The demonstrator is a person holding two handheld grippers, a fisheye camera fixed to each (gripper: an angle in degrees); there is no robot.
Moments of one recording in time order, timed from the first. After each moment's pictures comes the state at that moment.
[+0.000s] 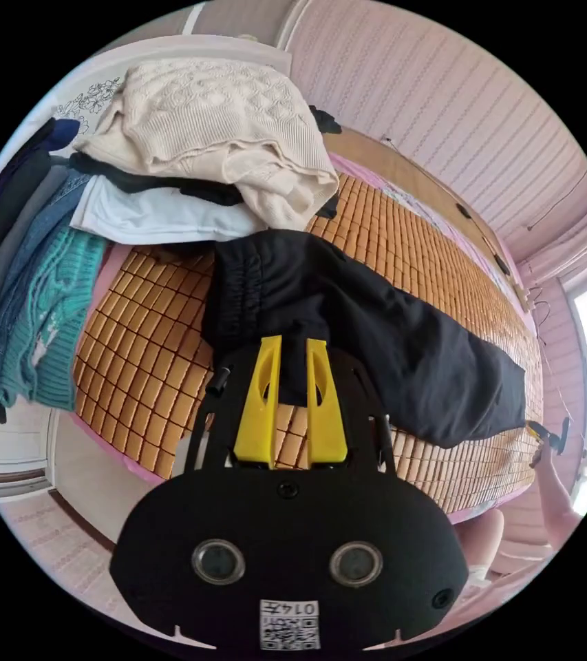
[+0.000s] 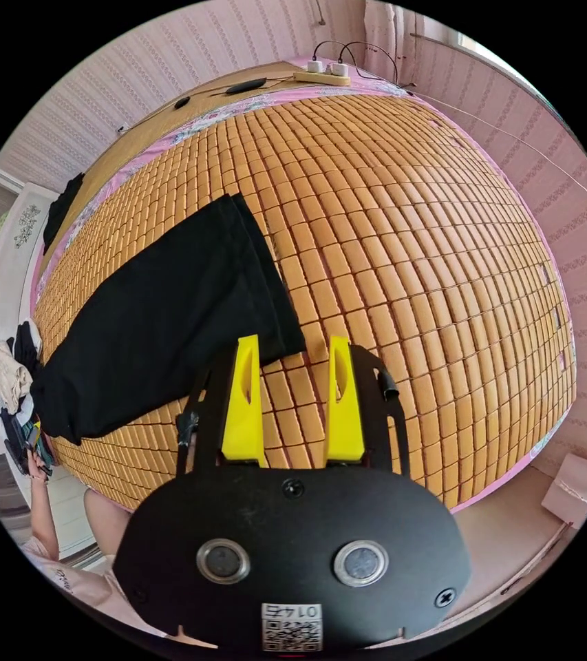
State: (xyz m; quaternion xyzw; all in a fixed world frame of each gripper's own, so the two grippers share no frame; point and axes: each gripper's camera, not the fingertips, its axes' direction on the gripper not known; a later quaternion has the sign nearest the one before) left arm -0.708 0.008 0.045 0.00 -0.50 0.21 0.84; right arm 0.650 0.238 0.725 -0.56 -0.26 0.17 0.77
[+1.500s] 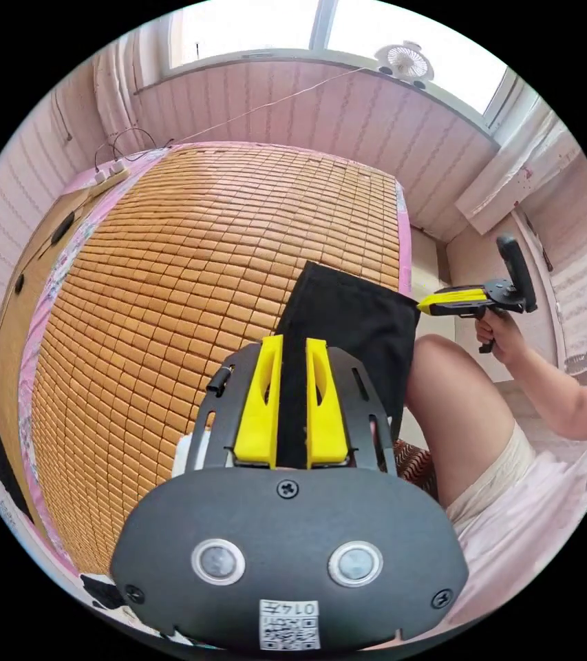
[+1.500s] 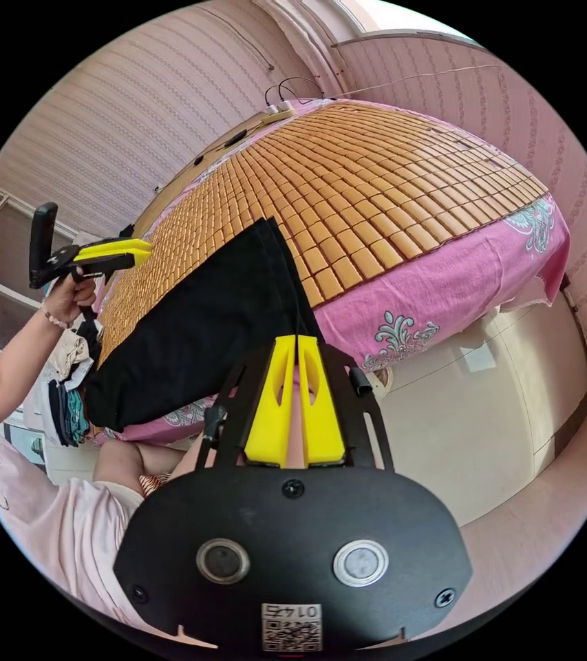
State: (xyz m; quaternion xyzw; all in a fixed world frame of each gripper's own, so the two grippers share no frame) left arm -0.293 0.389 0.756 -0.48 -0.26 0.66 0.52; right arm 0.809 0.392 0.465 -0.46 -0.31 0.32 0.77
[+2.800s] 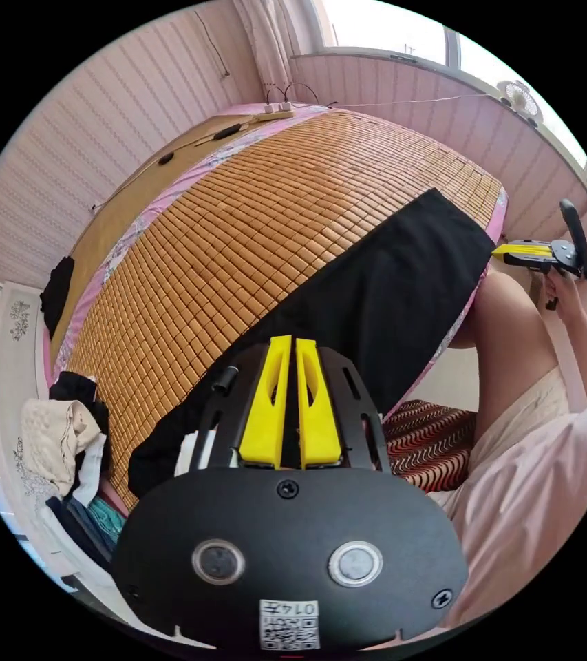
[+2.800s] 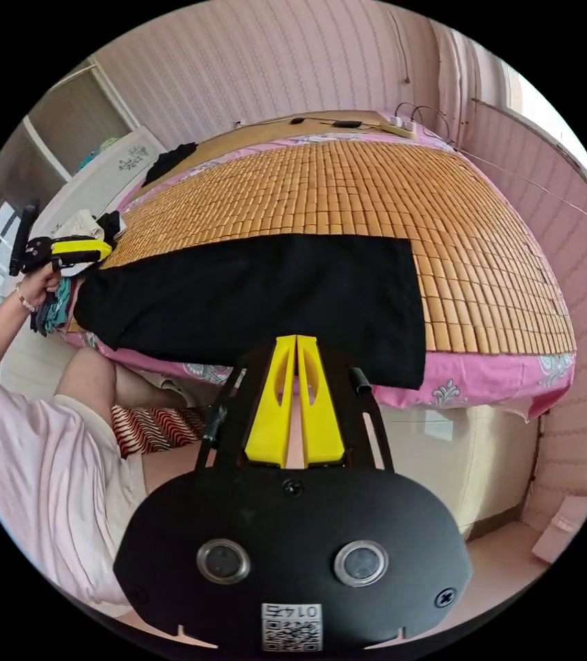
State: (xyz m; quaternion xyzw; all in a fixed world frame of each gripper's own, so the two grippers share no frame) left arm -0.295 0.323 0.400 -0.32 -0.46 0.59 0.58; right arm 0.597 0.266 0.446 -0.43 -0.37 0.11 0.82
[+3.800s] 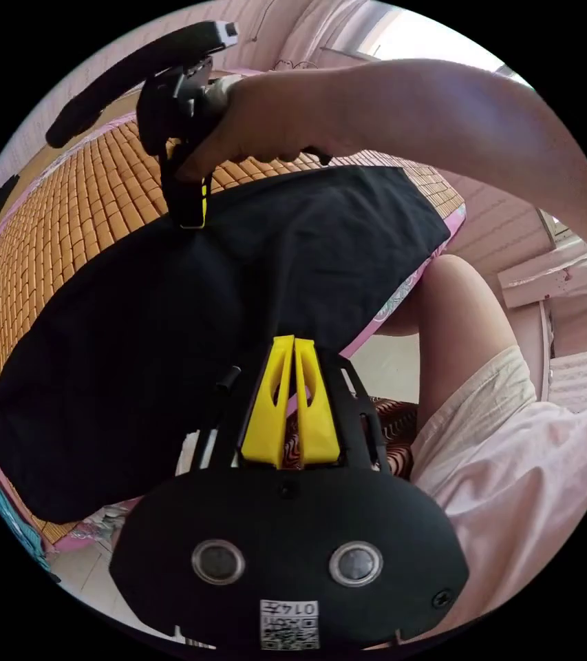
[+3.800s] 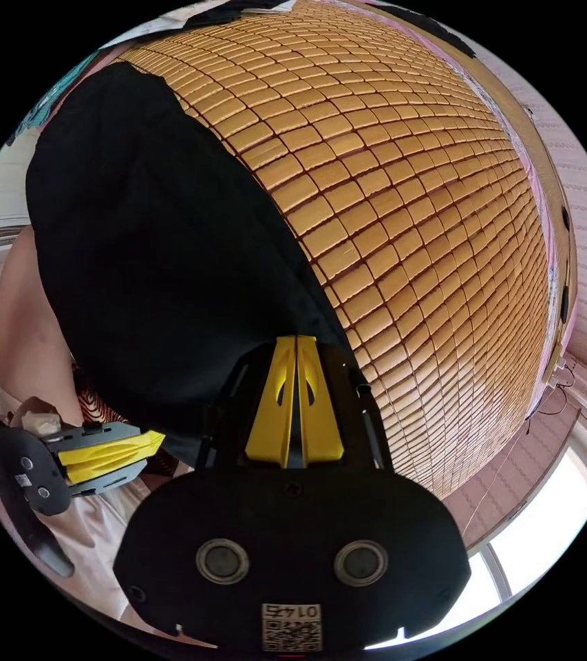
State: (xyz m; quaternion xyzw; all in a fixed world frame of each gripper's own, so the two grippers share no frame) left arm -0.472 0.323 0.287 -0.40 -0.36 0.47 0.70; right arm -0.011 0.033 0.544 -0.47 -0.42 -0.41 0.66
